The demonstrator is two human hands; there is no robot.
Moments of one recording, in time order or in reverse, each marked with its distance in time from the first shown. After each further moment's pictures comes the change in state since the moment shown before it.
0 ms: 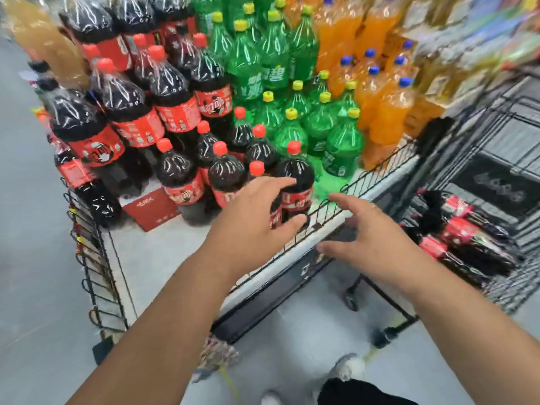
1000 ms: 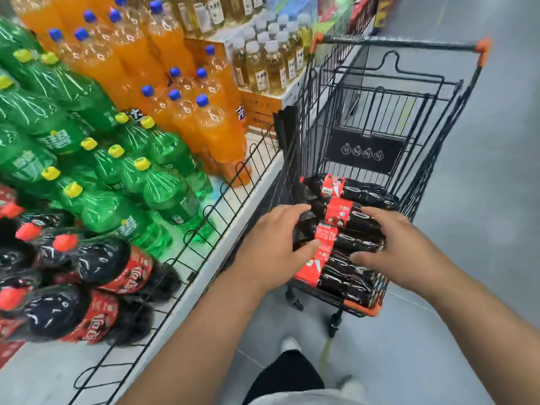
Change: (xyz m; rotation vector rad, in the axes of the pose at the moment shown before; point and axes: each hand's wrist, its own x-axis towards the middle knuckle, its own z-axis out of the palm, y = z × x) left_hand 0.181 0.233 0.279 0.032 -0.475 0.202; right_hand -0.051 0.325 -0.211 0.025 0.152 0.512
